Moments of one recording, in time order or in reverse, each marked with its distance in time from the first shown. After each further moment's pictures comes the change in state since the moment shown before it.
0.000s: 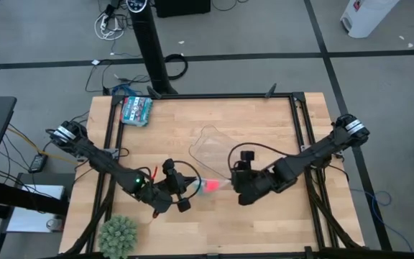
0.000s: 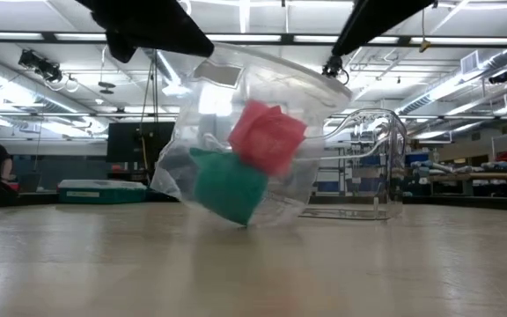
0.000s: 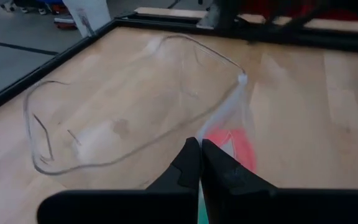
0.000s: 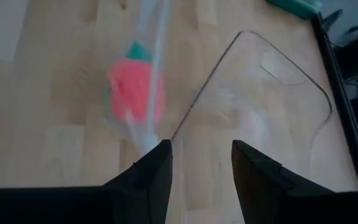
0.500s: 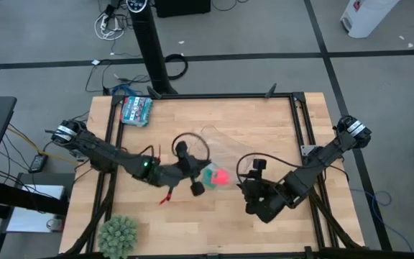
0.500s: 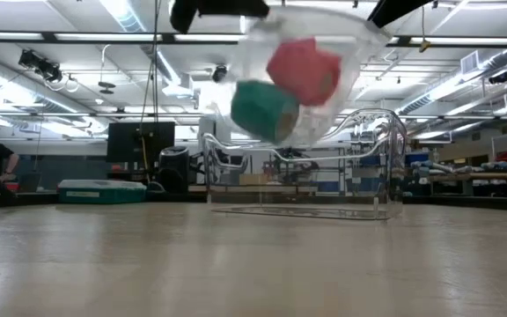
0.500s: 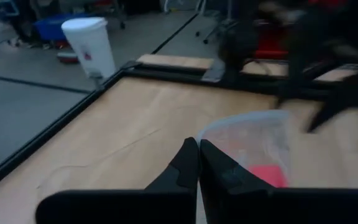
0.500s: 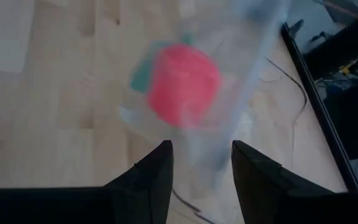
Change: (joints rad) left arm 0.193 0.001 0.141 0.132 0.125 0.293; right arm 0.160 -0.003 0.000 -0.096 0.200 0.223
